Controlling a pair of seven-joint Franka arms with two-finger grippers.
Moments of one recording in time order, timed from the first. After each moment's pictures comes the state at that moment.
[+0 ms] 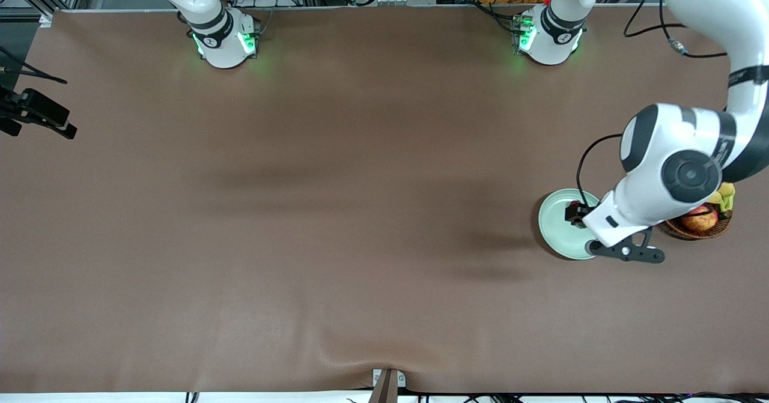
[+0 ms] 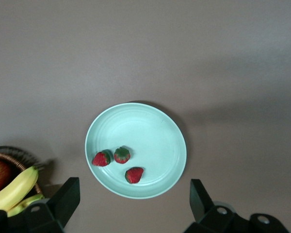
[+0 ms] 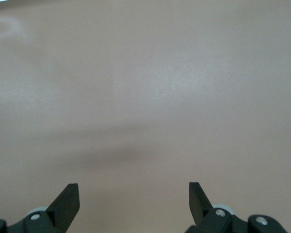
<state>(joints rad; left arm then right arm) 0.05 0.40 -0.27 -1.58 0.23 1.90 -0.10 0.01 0.04 -0.05 -1.42 0.02 1.50 0.05</state>
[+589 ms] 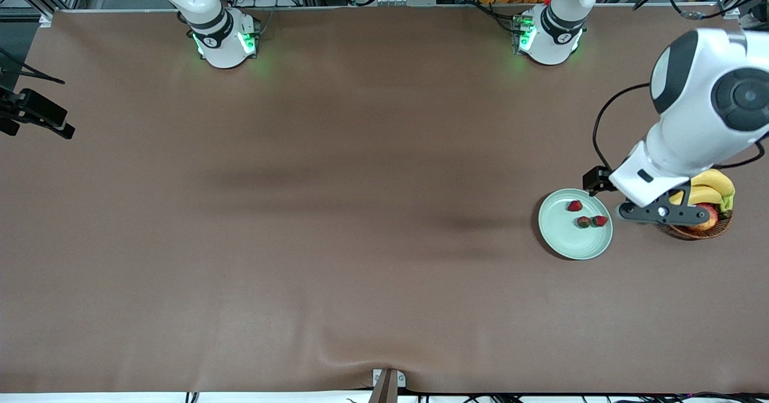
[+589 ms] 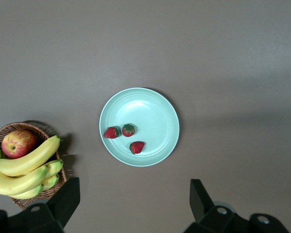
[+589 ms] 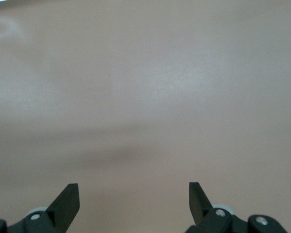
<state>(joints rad) 0.05 0.23 -0.29 -1.57 0.20 1.76 -0.14 0.01 0.04 -0.05 -1.43 0.02 1.50 0.05</state>
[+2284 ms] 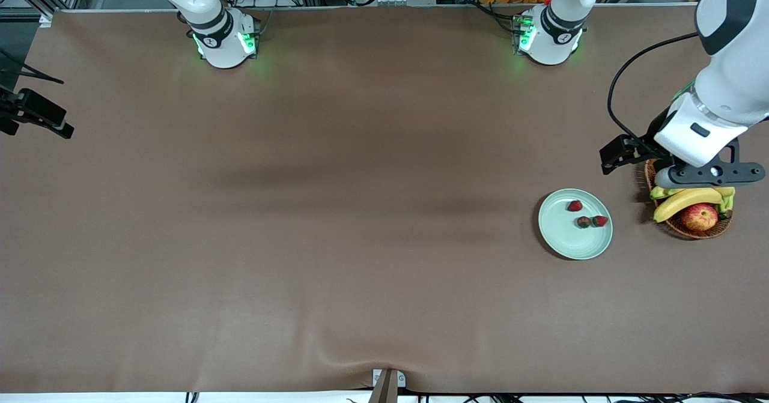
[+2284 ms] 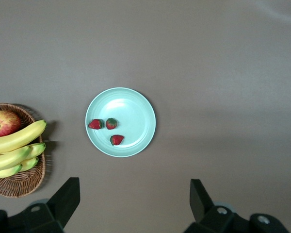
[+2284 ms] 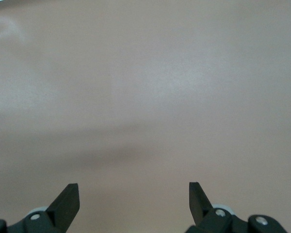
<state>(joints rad) 0.10 0.10 -0.29 -1.58 0.04 1.73 -0.21 0.00 0.04 -0.05 -1.43 0.02 1.49 0.05</state>
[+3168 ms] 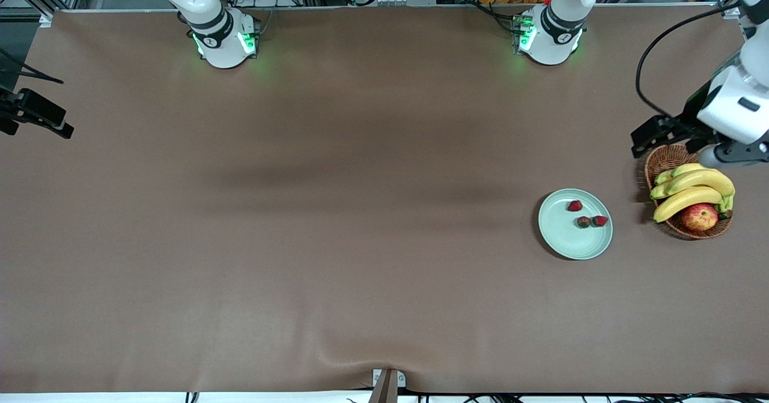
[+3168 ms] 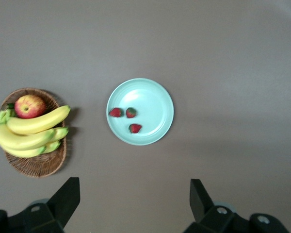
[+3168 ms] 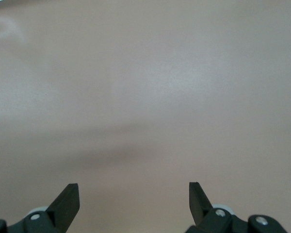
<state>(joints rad) 0.13 0.03 -0.24 -1.57 0.04 1.64 -0.18 0.00 0.04 -0.05 -1.43 0.02 1.49 0.05</state>
